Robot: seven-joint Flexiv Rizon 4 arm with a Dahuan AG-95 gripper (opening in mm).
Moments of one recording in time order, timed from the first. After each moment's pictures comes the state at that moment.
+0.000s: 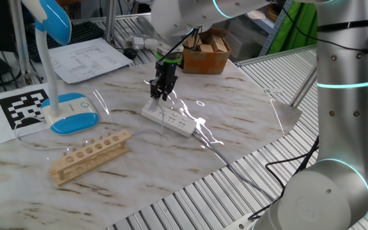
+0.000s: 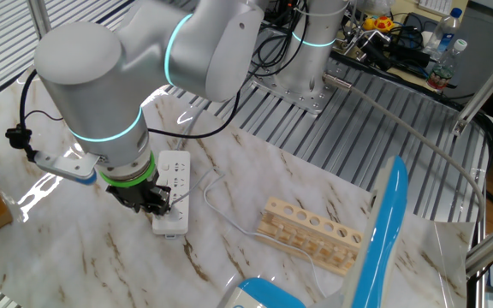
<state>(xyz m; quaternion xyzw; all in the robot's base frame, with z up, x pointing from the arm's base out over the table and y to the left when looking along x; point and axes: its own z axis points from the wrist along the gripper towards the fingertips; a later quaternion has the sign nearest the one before) 0.629 -0.078 0.028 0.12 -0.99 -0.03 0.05</state>
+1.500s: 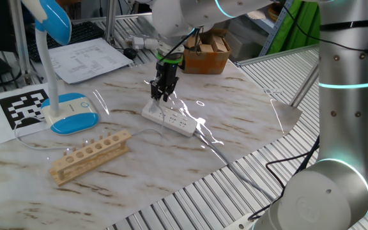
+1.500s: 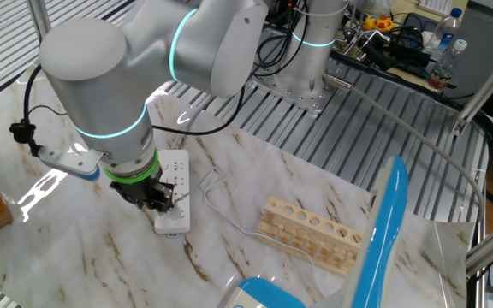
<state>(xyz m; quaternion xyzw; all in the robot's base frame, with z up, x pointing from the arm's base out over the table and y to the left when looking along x) 0.621 -0.076 0.039 0.10 -0.99 -0.02 0.05</state>
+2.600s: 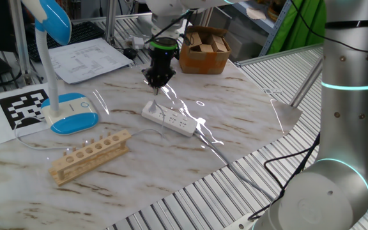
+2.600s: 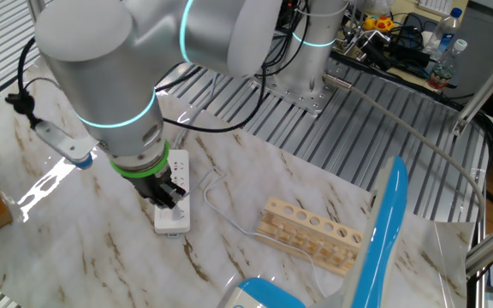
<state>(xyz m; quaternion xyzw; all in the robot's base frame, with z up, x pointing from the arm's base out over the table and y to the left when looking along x) 0.624 -0.036 0.090 -0.06 -1.00 -0.02 0.07</state>
